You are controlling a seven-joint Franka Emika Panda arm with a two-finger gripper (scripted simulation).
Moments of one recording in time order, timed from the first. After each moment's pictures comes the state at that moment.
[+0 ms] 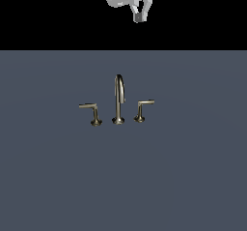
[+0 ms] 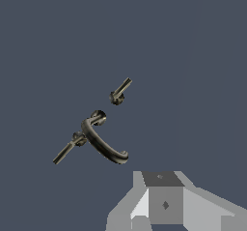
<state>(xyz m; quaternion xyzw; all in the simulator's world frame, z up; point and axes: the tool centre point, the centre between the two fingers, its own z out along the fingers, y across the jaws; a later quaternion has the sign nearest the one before) -0.023 -0.042 0.362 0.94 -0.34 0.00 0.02</state>
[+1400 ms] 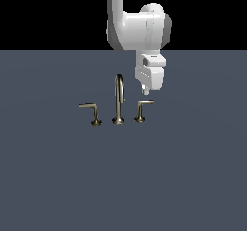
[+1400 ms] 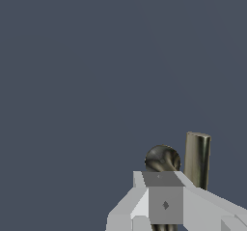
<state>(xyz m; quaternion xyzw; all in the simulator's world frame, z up) 0.103 -0.093 0.123 0.78 -0.63 0.00 0.00</state>
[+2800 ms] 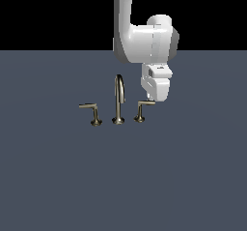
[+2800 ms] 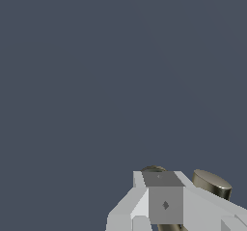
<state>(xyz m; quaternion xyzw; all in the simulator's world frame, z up) 0.083 -0.114 0.091 0.76 -0.65 0.00 0.00</state>
